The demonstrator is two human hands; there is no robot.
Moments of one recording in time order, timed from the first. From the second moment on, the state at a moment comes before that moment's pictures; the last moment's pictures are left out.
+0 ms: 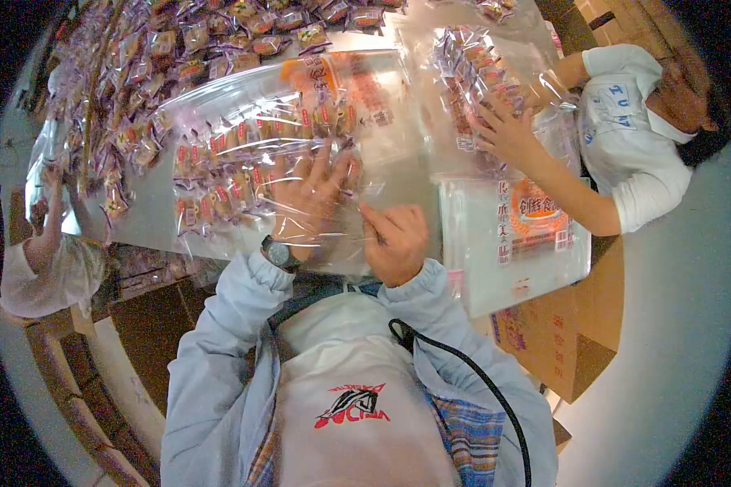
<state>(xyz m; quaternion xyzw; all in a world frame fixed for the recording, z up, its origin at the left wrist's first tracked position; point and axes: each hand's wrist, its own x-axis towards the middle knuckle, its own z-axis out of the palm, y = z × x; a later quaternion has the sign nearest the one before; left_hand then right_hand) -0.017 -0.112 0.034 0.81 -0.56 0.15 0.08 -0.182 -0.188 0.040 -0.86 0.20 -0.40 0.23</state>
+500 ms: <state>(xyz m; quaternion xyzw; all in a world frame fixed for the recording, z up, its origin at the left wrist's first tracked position) -0.012 -0.094 0.051 0.77 -0.61 0.09 0.16 -0.186 -0.188 0.044 -0.85 0.21 -0.42 0.24</state>
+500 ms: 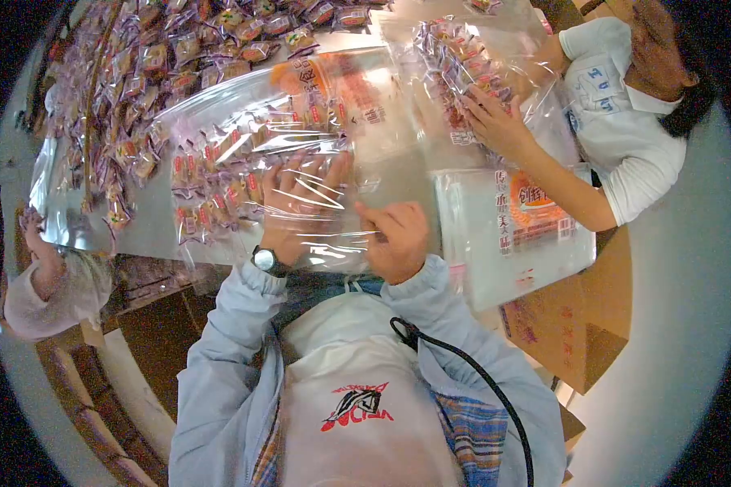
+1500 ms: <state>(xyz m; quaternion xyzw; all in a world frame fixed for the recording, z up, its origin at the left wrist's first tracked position) 0.002 -0.042 0.049 0.81 -0.57 0.06 0.15 -0.195 -0.176 0.059 -0.86 0.23 -0.40 0.23</state>
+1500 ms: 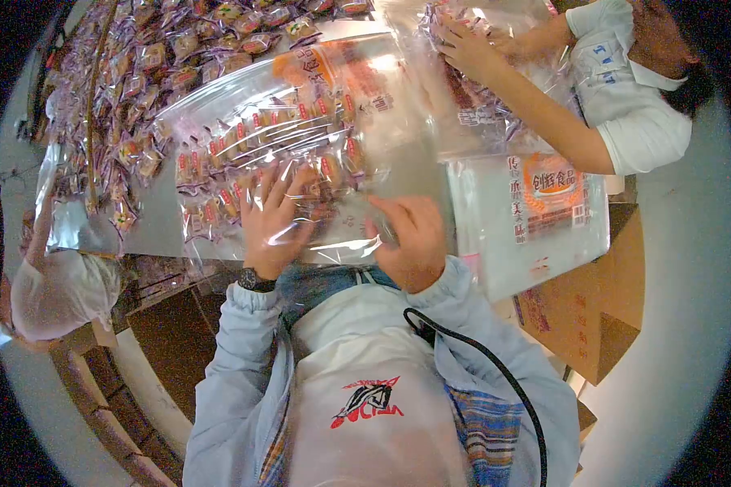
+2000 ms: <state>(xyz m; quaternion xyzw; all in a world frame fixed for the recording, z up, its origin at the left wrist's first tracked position) 0.007 -0.035 0.051 0.80 -0.57 0.06 0.15 -0.168 -0.098 0.065 -0.95 0.15 -0.16 0.24</state>
